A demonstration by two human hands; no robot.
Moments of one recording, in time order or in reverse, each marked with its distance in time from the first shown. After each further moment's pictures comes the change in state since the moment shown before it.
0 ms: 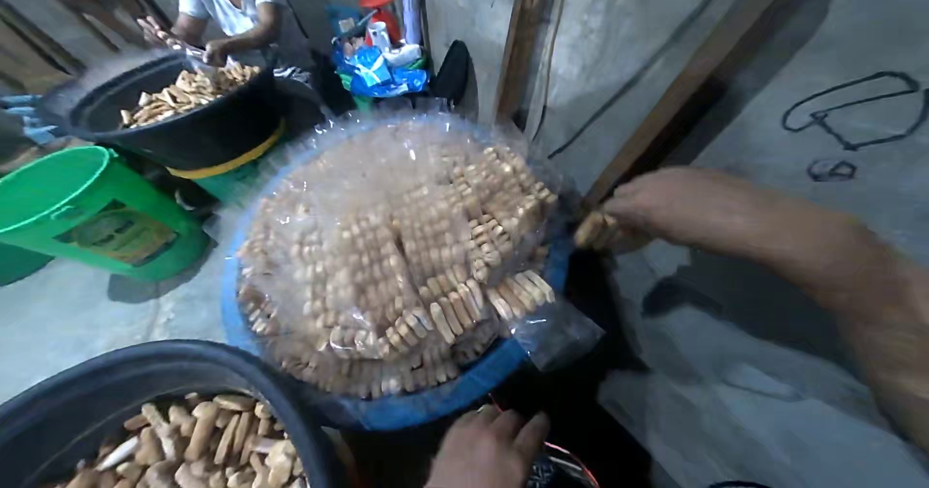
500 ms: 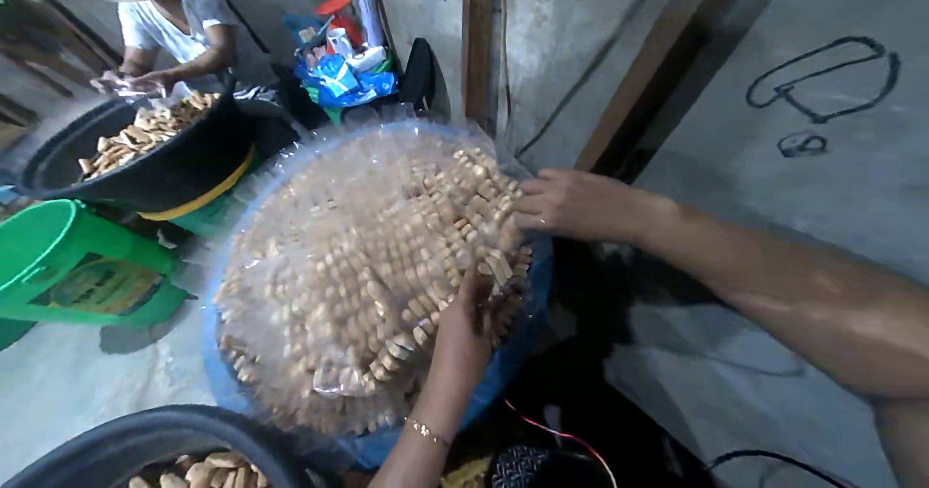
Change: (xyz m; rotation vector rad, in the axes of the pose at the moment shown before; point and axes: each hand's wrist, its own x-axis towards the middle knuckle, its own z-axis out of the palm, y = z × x) left_hand 0.117 -0.046 -0.018 -0.504 0.097 -0.409; right_hand 0.063 0.002 0.045 -0.114 0.498 -0.561
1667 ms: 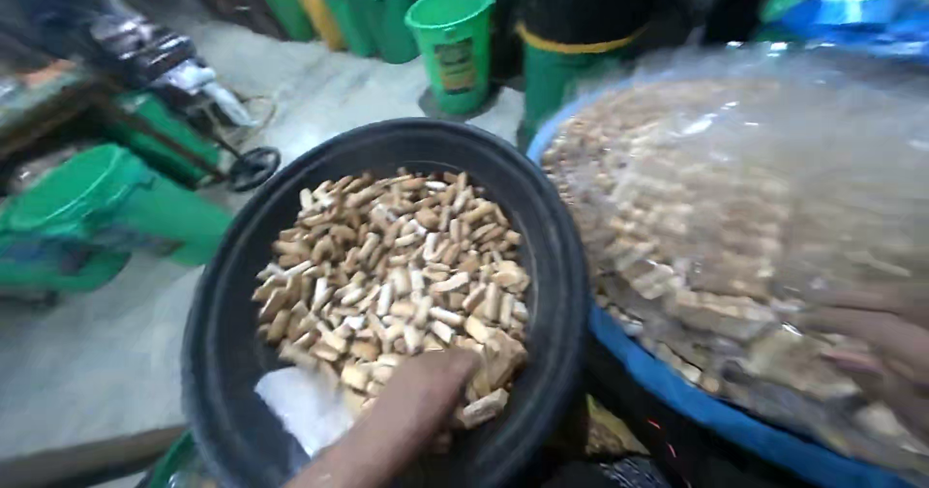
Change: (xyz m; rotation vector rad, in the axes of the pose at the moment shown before) left_hand -0.351 -0.053 -0.024 0.612 0.616 -0.394; right_hand 0.126 -0.136 -0.010 0.515 0.109 -0.310
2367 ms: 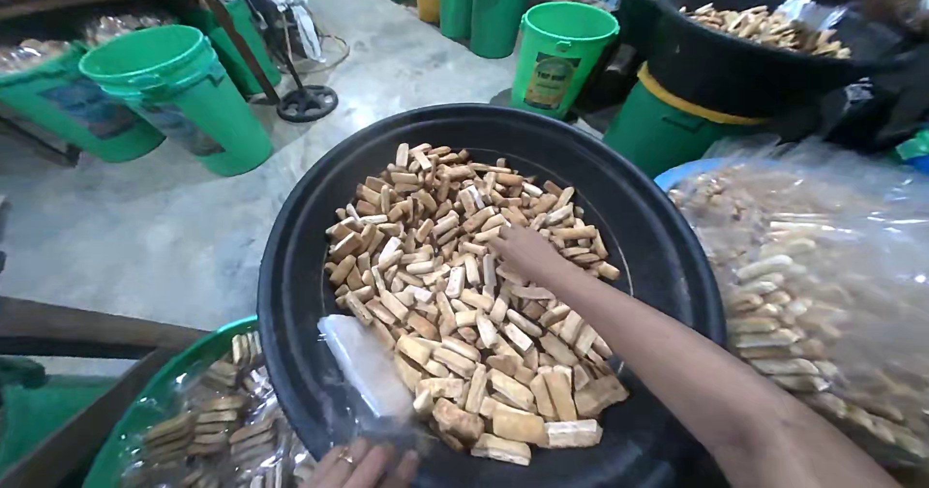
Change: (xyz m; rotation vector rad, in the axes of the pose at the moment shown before) left_hand -0.184 -0.016 -0.034 -0.087 -0.084 -0.304; right_hand 0.294 -0.152 0.252 -0.019 -0.745 -0.182
